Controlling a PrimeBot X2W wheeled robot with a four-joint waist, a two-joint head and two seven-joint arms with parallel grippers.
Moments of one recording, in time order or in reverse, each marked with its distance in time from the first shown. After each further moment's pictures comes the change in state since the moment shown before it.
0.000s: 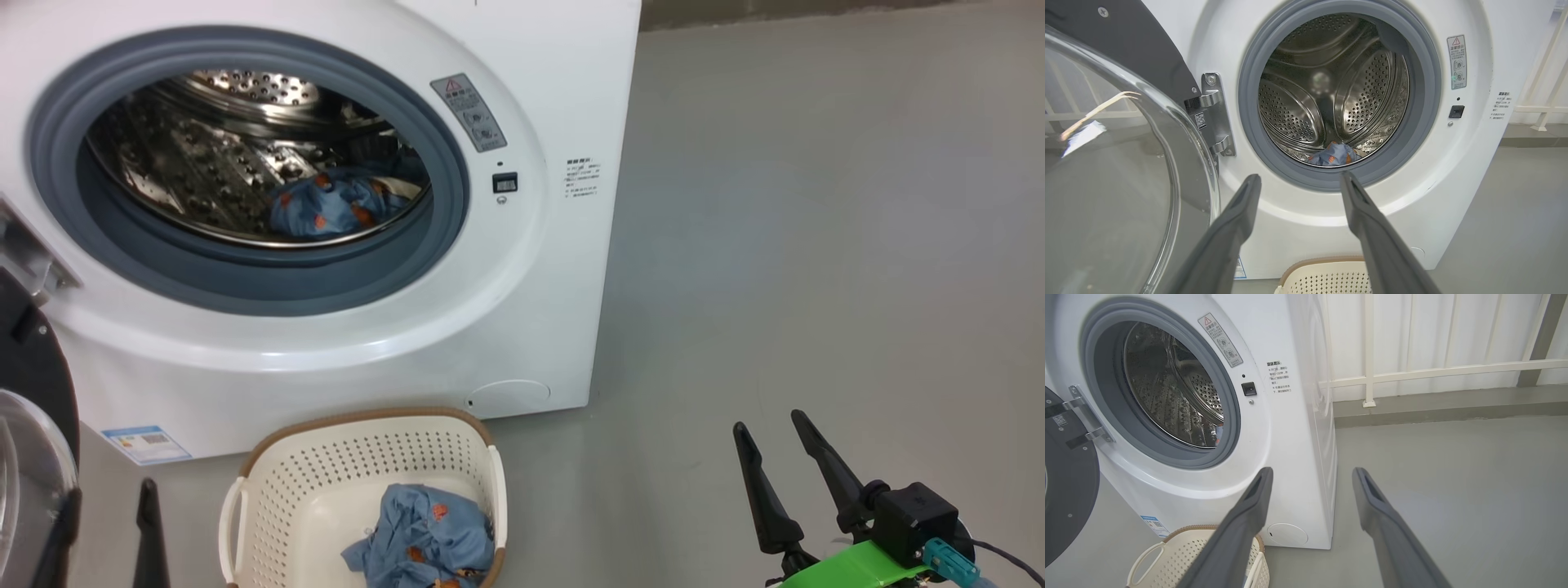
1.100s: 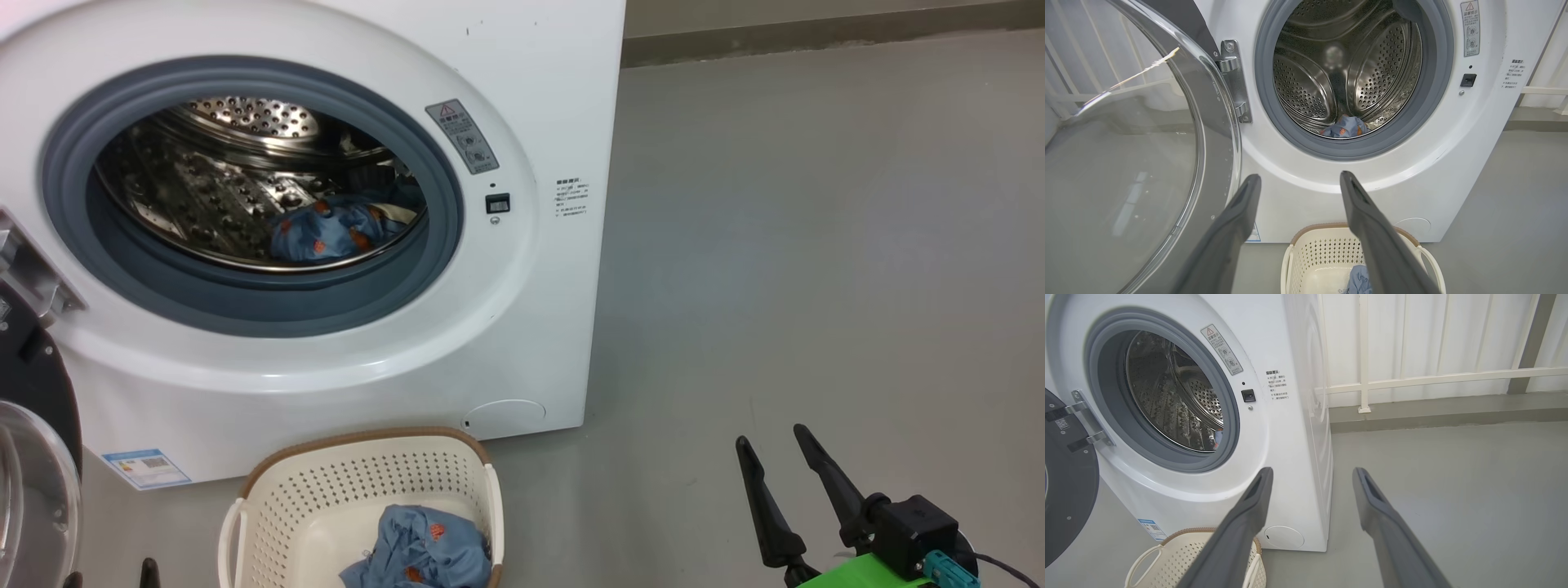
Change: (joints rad) left arm 0.133 -0.099 0.088 -0.008 0.092 -0.025 0.000; right arm 0.025 0.000 -0.004 0.002 -0.007 0.000 0.000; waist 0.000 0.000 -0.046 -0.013
